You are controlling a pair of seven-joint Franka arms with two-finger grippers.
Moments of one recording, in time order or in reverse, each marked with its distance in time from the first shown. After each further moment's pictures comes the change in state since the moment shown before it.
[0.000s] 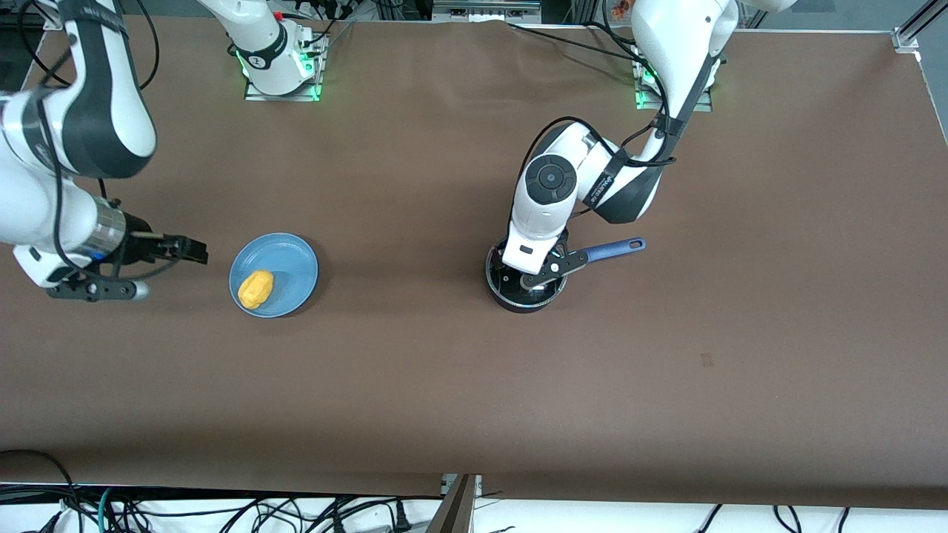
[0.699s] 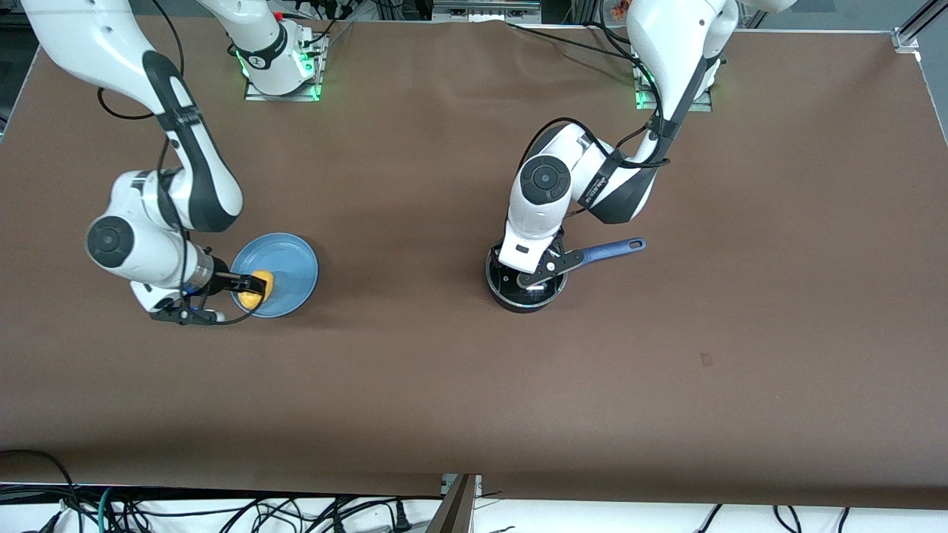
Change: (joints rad) left arm -0.007 0.008 0.001 0.000 0.000 0.004 -0.010; right arm 0.013 0.193 0.001 -0.239 0.000 0.461 0.094
